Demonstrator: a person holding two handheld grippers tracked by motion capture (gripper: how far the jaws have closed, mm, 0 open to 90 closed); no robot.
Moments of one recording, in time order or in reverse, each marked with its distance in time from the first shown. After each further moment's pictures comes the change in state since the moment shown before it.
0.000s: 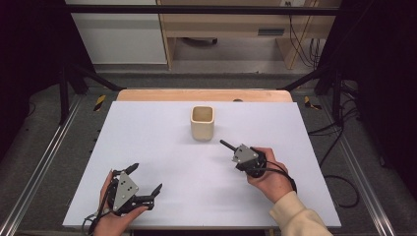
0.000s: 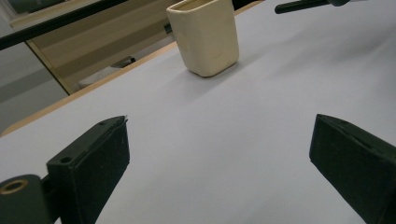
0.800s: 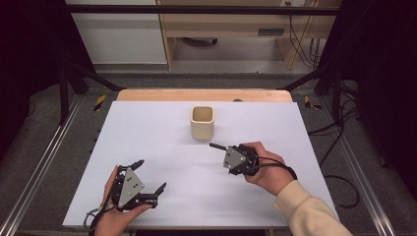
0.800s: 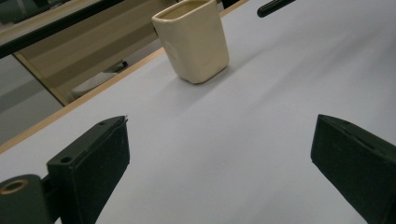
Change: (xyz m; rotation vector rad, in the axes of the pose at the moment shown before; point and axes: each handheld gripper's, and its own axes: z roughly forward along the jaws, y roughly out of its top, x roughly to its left) left arm -0.001 0.018 0.007 0.002 -0.051 0.054; right arm -0.003 0.035 -0.013 -0.020 0.052 -0.327
